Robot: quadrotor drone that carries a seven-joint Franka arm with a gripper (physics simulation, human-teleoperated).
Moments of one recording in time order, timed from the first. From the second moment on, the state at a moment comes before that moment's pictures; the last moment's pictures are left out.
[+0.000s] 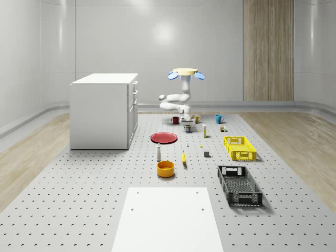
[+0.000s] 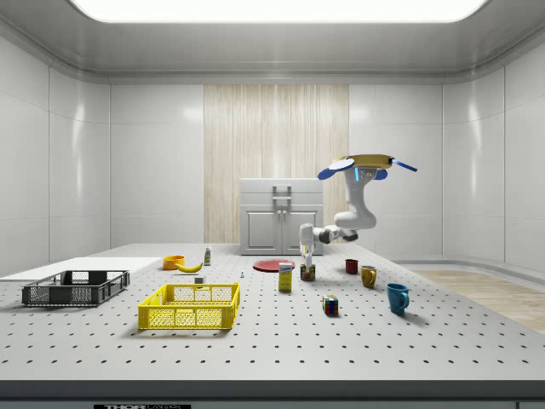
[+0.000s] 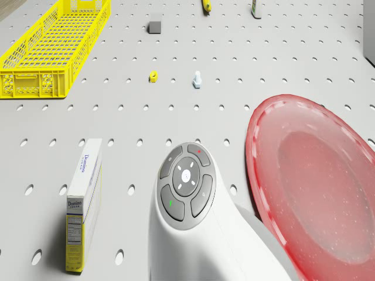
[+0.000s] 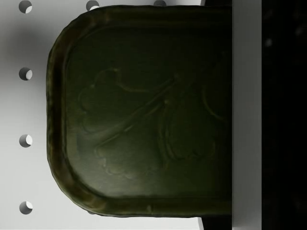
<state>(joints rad) -1.15 -1.42 1.18 -2.84 -1.99 1.54 1.66</state>
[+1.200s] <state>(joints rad) -1.15 -1.44 1.31 -2.87 -1.86 1.51 1.68</state>
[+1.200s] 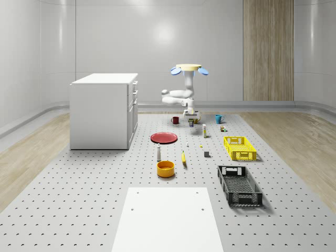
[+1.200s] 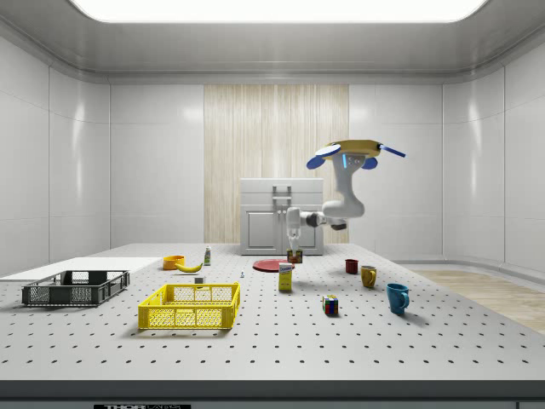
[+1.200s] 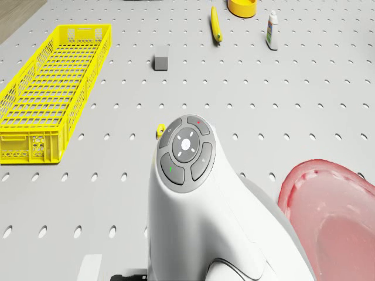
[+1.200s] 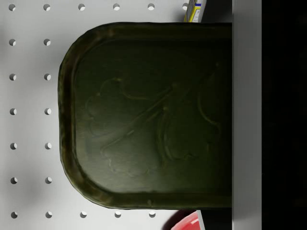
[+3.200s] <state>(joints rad) -1.17 -1.49 1.32 -2.86 -1.84 1.56 1.69</state>
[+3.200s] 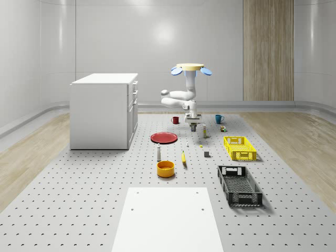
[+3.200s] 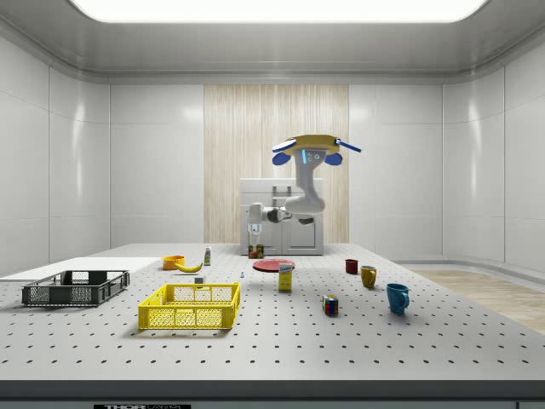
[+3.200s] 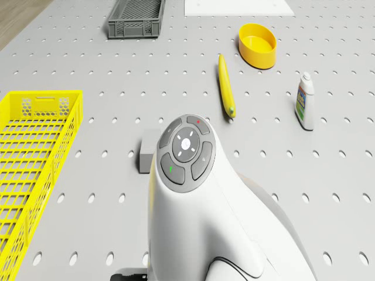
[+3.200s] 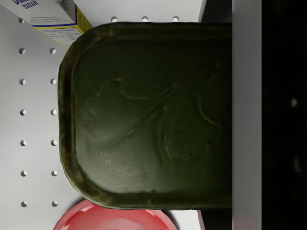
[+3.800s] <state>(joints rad) -1.17 -1.50 1.32 -2.86 -1.84 1.57 1.69</state>
